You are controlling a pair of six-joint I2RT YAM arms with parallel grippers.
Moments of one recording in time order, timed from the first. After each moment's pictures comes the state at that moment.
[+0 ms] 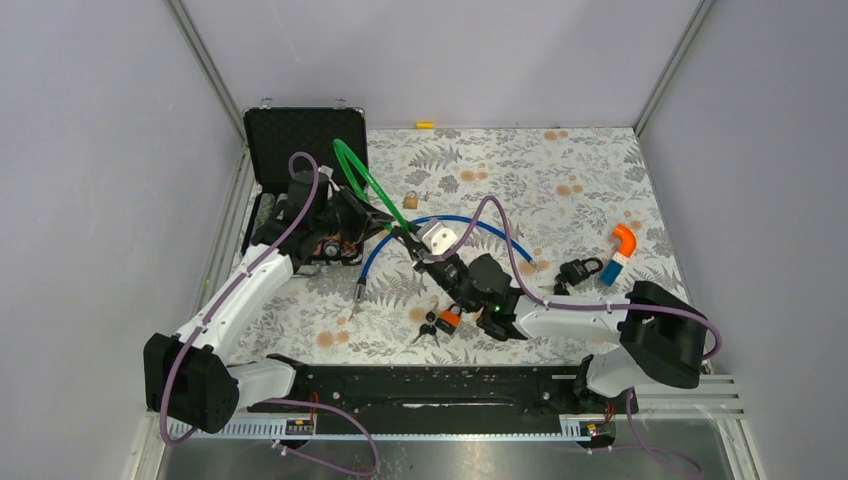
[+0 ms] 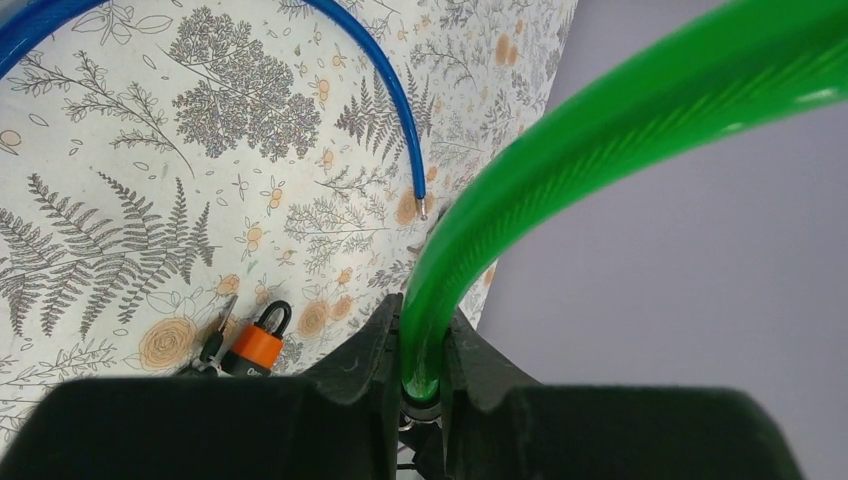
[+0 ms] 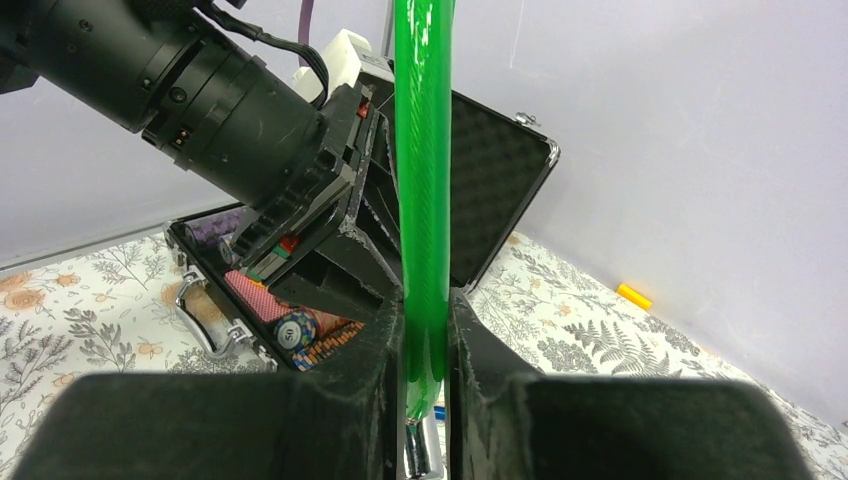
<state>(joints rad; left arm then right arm) -0.33 1.19 0.98 -0.38 0.37 -1.16 1.13 1.46 0.73 0.98 0.35 -0.31</state>
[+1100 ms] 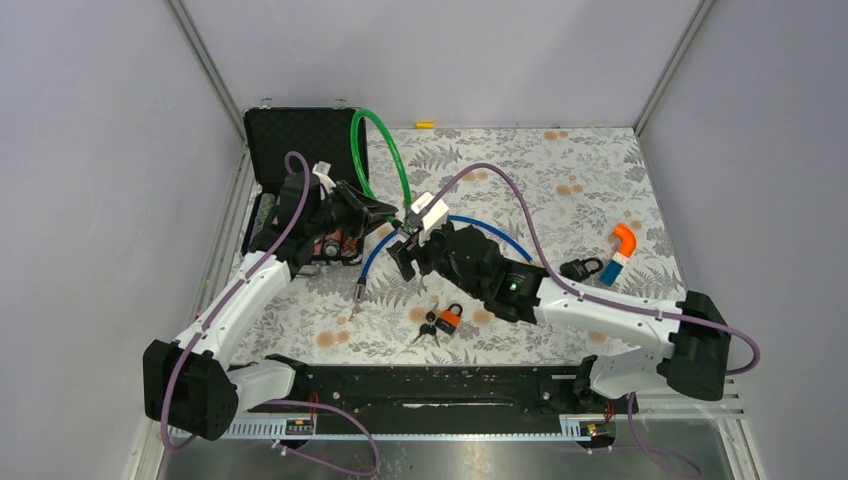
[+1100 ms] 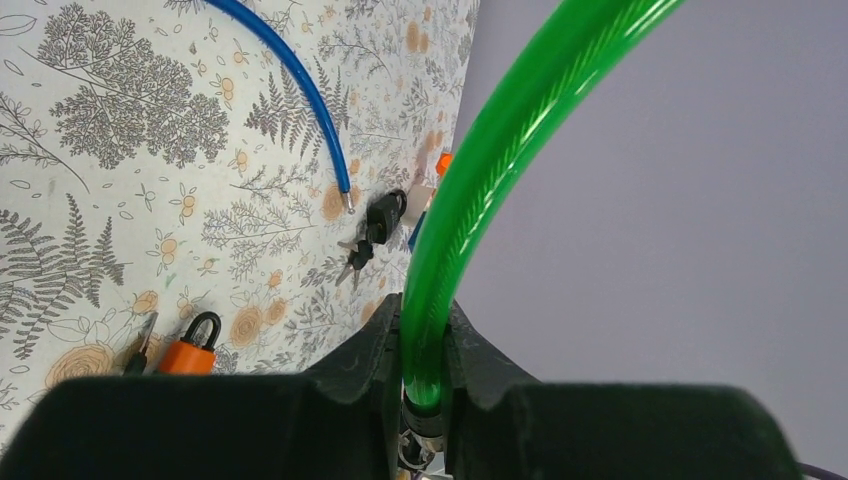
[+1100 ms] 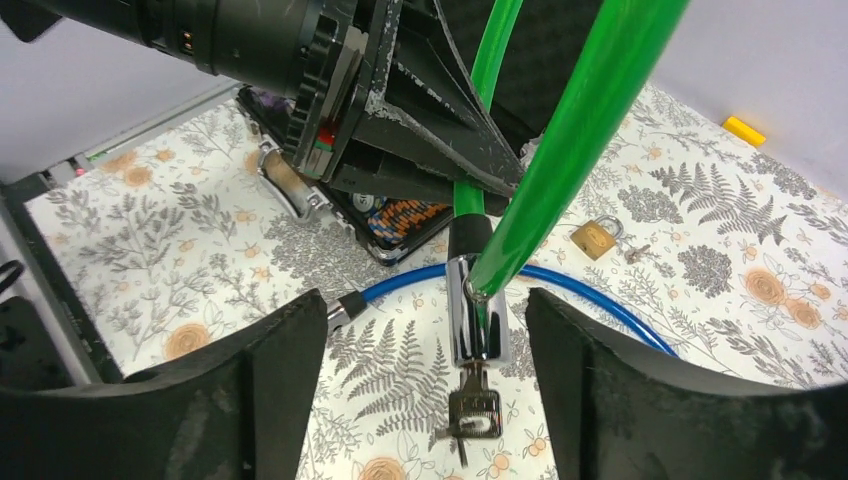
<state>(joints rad) -0.30 1.16 0.91 -0.18 0.47 -1.25 1.12 1.35 1.01 0.18 0.31 0.00</state>
